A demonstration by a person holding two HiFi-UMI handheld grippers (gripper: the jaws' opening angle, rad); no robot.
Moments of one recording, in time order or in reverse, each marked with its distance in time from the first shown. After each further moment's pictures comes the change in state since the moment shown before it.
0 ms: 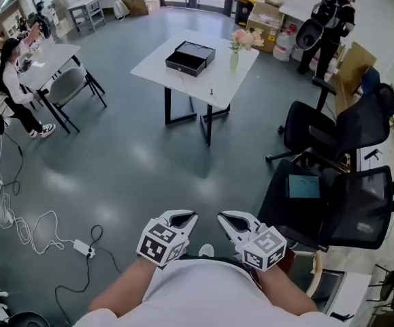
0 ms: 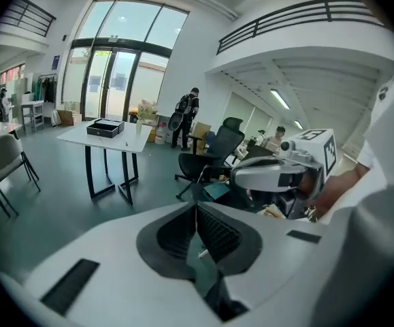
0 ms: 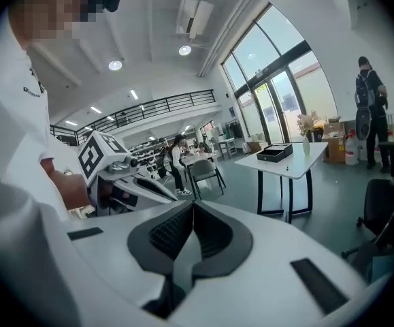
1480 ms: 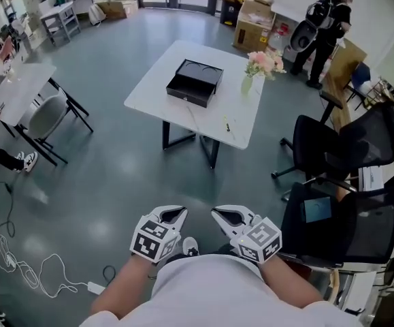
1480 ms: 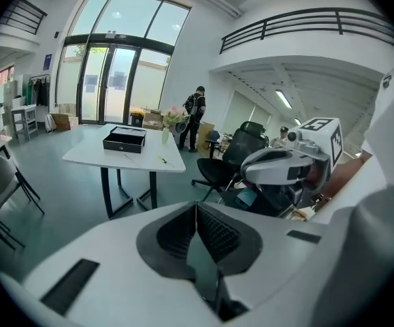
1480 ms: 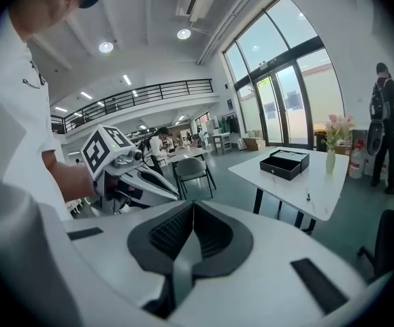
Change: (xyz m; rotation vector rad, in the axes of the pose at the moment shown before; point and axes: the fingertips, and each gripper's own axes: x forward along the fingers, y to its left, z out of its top) left arm 0.020 0.314 0.129 0.040 0.028 -0.029; right arm 0.277 -0.108 0.134 -0.047 0.085 -0.062
